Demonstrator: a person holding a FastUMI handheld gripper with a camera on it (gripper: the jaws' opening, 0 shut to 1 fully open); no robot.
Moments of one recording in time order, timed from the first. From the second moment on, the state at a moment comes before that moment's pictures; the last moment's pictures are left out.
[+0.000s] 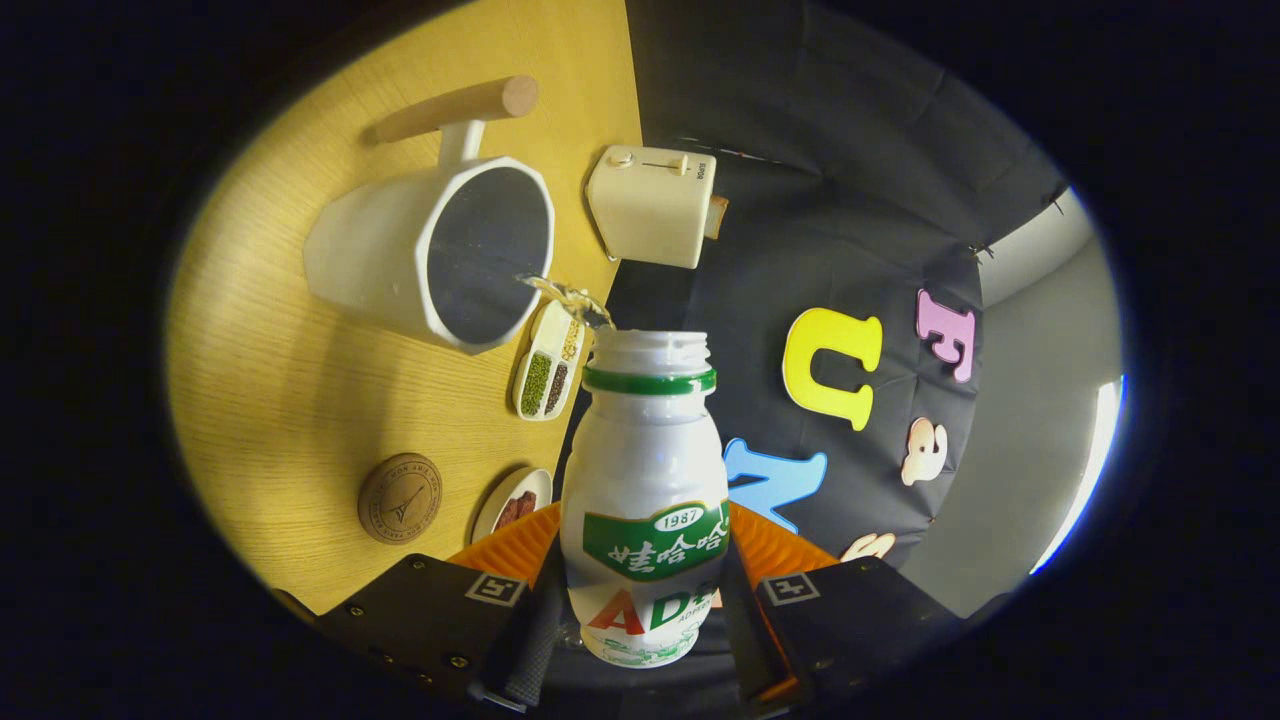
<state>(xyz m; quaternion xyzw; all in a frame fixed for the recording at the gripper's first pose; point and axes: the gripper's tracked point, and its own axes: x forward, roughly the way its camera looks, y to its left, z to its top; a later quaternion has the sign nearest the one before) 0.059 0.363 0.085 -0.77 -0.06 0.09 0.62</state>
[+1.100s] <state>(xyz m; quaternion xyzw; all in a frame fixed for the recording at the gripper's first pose) 0.057 0.369 0.088 -0.79 -0.07 0.09 0.60</state>
